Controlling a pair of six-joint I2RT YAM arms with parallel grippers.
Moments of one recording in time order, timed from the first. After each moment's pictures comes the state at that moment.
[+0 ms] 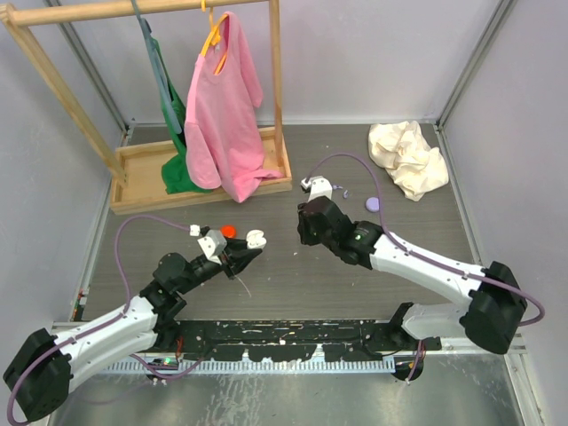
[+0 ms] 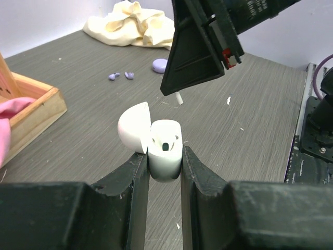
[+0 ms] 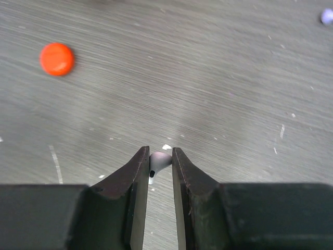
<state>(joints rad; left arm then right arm) -0.75 0.71 0.12 0.70 0.26 -0.10 0.87 1.26 0.90 -0.35 0.33 0.47</state>
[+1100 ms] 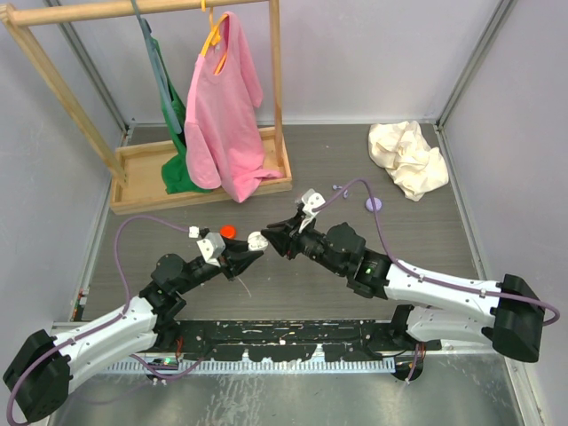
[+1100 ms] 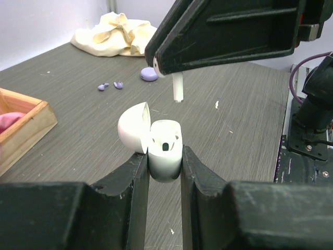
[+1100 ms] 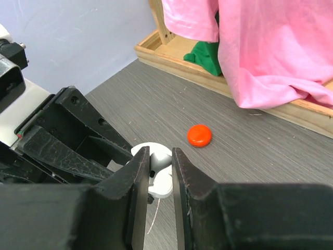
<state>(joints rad) -0.75 0.70 0.12 0.73 0.32 -0.09 1.08 1.05 0.65 0.39 0.15 0.29</state>
